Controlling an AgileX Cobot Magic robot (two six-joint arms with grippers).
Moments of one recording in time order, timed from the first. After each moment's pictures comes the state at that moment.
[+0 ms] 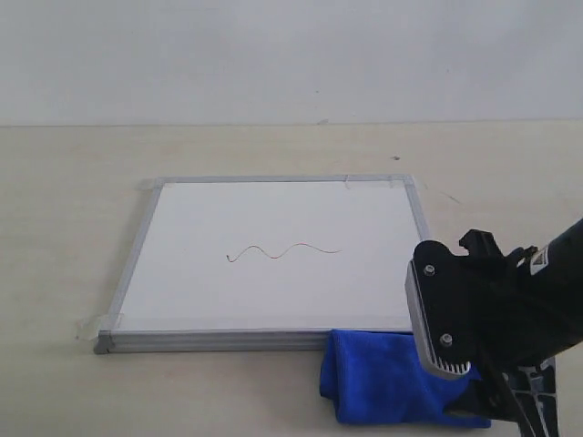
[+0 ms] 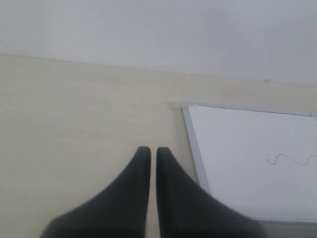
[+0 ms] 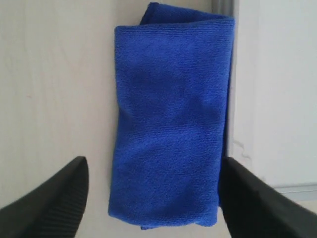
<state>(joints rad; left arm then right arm) -0.02 0.00 0.00 0.03 0.29 -0.13 0.36 1.34 -0.62 0.36 0.63 -1.40</state>
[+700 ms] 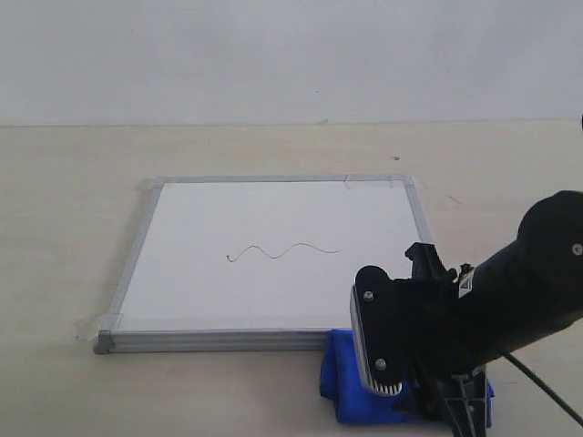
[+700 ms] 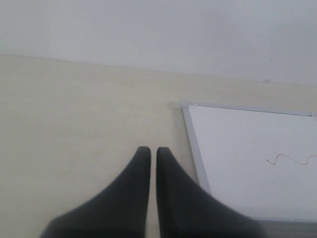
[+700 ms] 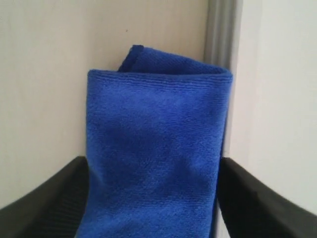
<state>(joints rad) -0.02 0.00 0.00 0.03 0.29 -0.13 0.49 1.51 -0.62 0.41 0.39 -1.42</state>
